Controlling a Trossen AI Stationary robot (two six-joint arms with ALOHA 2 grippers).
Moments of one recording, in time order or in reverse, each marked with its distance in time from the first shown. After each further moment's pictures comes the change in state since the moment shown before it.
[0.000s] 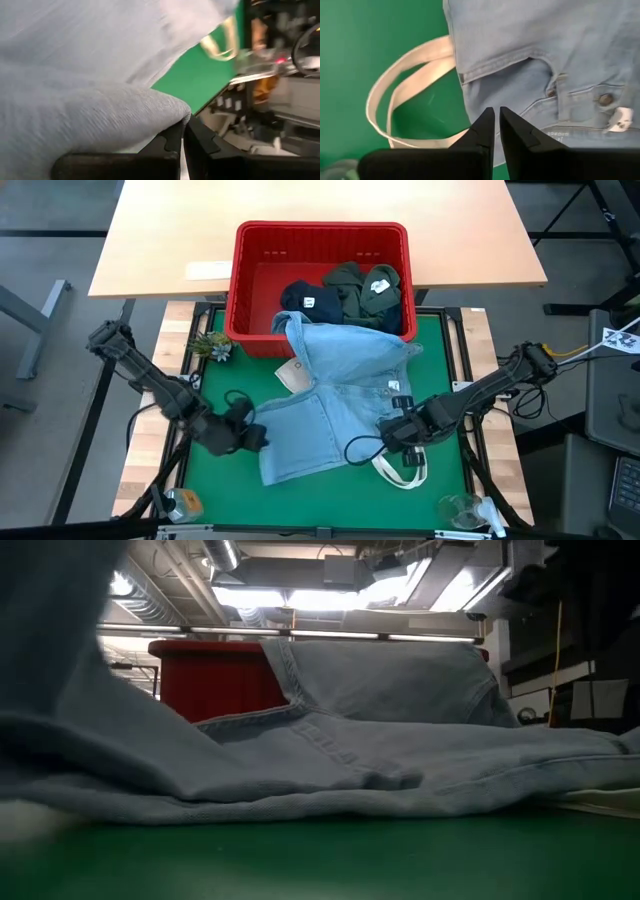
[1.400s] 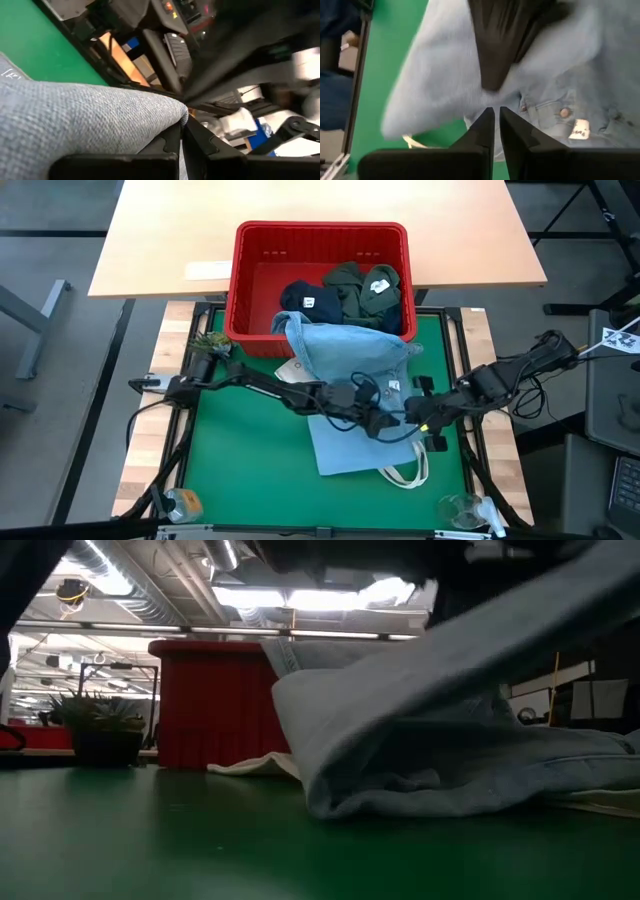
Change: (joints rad) left arm 0.486 0.936 0.601 0.973 0.401 0.751; right arm -0.001 -0.294 0.047 -0.042 0.075 -0.004
